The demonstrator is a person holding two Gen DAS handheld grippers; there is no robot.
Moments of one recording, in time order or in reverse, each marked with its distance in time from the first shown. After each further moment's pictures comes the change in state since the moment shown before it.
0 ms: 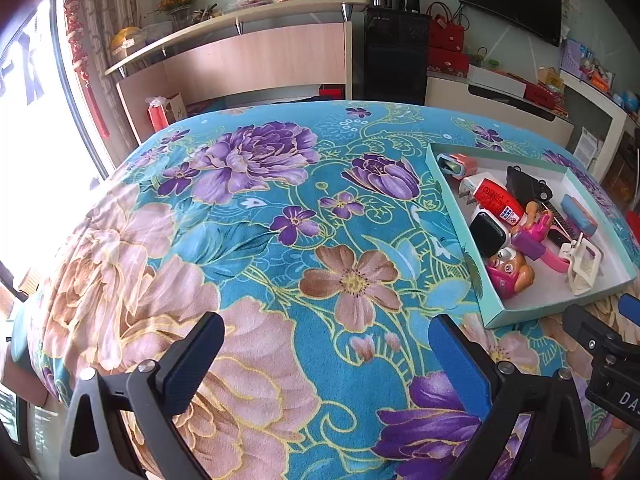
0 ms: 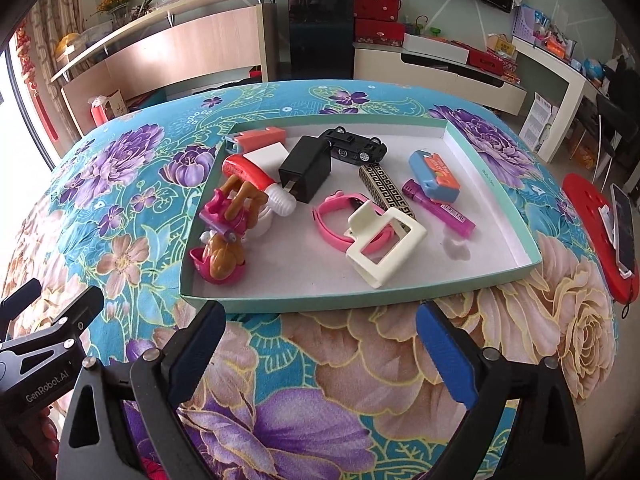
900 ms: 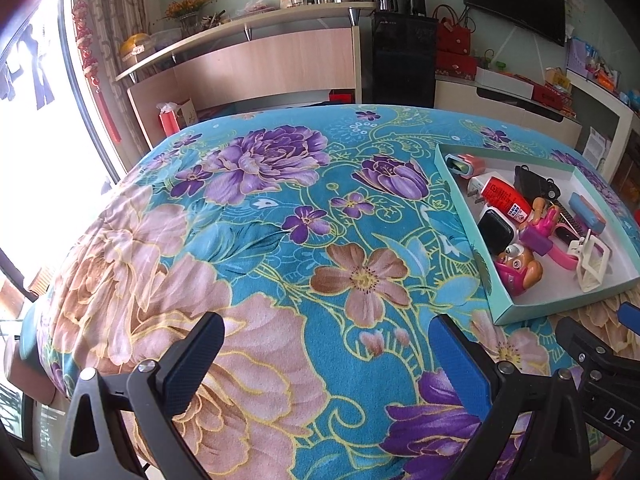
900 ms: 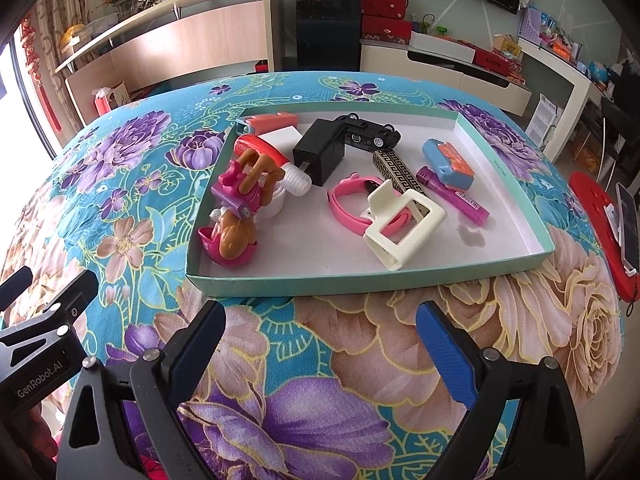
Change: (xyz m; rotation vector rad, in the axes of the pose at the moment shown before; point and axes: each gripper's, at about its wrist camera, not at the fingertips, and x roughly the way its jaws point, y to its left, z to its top) left arm -0.003 -0.003 -0.005 0.007 -0.019 0.051; right arm 0.008 0.008 -0.010 -0.015 0.014 0.006
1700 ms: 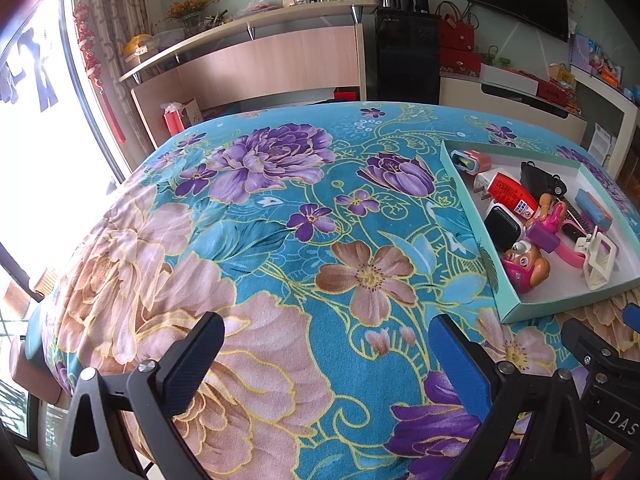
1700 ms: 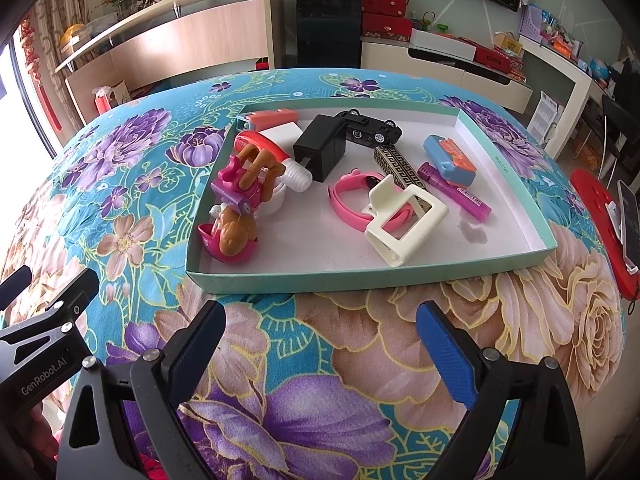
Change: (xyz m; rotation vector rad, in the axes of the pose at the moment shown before) left arm 0.003 0.000 -0.001 0.005 0.006 0.024; right arm 0.001 -0.001 0.000 0.002 0.009 0.005
